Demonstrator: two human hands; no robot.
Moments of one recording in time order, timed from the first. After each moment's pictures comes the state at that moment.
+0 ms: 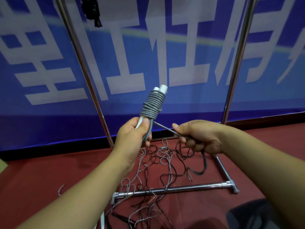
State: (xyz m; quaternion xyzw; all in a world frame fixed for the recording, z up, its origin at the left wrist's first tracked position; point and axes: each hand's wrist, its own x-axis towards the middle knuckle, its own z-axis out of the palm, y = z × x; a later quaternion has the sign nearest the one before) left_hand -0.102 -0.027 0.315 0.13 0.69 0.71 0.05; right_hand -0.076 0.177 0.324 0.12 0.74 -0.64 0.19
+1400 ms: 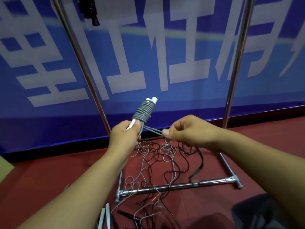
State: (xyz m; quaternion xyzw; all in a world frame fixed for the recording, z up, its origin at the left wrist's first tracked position) left_hand -0.128 -0.042 0.302 0.02 0.80 0.60 -0.01; right_hand -0.057 0.156 0.331 -0.05 0.86 -0.51 0.06
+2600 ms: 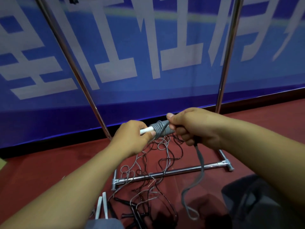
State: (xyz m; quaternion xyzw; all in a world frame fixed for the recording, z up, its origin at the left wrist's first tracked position) left_hand -0.114 -0.027 0.292 0.21 0.95 0.22 0.02; right_hand -0.031 0.155 0.334 0.11 0.76 -0.62 0.14
